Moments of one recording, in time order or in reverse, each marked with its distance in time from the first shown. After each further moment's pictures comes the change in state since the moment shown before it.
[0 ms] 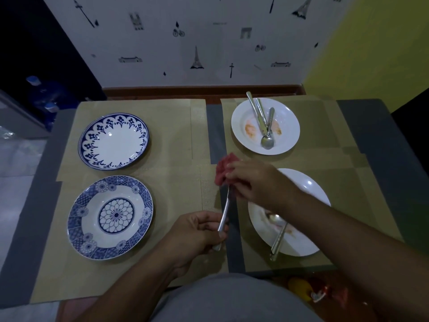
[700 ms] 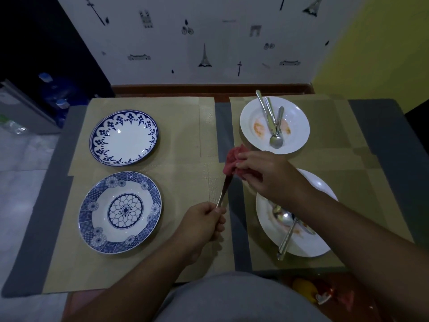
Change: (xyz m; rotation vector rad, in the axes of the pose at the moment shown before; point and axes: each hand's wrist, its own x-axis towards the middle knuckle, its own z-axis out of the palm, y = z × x) left_hand 0.016 0.006 0.003 0.088 0.207 -0.021; right_hand 0.004 0.004 -0.001 -0.045 0.117 0.043
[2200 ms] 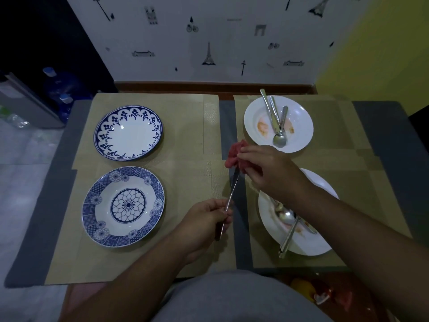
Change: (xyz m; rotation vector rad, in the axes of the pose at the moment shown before) left_hand 0.006 -0.012 -0.007 -0.265 -0.230 0.039; right_hand 0.006 -0.001 0.007 -0.059 -0.016 0.085
